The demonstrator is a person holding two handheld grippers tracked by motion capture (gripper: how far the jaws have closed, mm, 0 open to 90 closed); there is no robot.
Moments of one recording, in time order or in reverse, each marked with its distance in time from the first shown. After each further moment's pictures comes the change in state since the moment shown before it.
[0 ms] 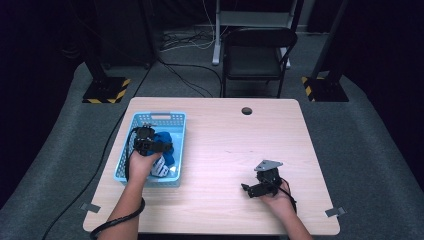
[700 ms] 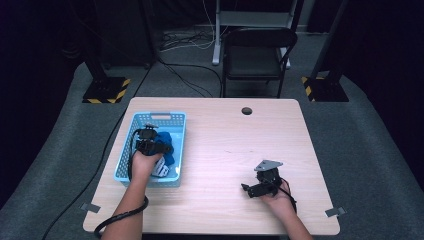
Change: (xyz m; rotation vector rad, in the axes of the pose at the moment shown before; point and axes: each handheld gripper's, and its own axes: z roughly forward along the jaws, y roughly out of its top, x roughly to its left) left arm 0.004 -0.001 0.019 0.110 0.054 -0.032; right arm 0.000 0.000 0.000 0.000 0.001 0.000
